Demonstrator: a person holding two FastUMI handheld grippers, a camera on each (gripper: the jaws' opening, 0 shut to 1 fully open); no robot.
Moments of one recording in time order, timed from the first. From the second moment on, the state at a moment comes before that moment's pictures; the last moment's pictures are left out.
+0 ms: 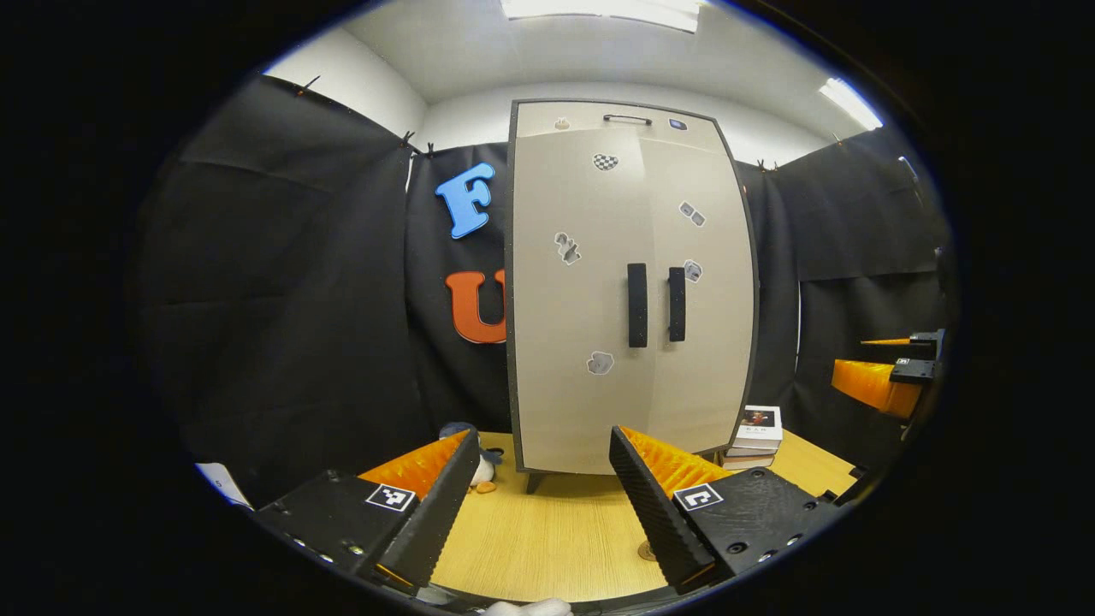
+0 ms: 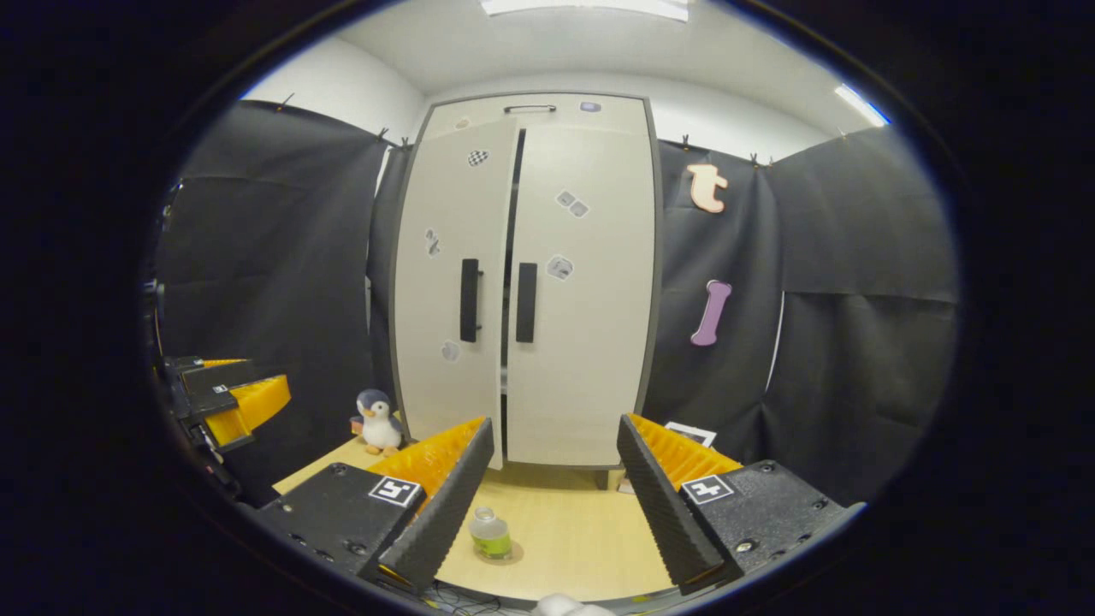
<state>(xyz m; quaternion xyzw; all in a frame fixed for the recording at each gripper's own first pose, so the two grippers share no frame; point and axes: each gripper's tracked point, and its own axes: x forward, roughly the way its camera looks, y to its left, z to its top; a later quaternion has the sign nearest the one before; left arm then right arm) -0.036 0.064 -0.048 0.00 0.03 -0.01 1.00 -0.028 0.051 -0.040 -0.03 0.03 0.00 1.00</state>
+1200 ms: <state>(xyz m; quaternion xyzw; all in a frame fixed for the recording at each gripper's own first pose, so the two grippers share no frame) -0.045 0.064 -0.044 0.00 0.03 -0.01 1.00 -0.042 0.049 -0.035 -0.03 0.02 0.00 1.00</state>
